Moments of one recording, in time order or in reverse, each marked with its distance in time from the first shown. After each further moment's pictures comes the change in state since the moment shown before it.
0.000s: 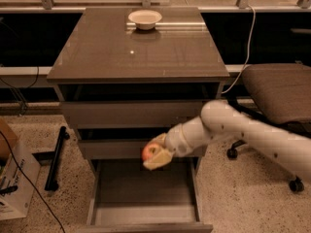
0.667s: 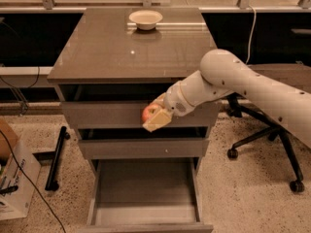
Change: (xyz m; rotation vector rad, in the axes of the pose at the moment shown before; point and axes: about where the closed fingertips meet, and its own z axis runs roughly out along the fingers) arm -0.112 -0.035 -0.083 0.159 0.107 -0.077
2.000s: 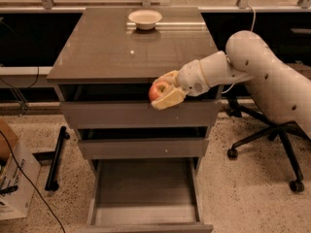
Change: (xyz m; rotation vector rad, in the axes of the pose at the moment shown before) arm -0.037 -0.025 -0.060 -0.043 -0.219 -0.156
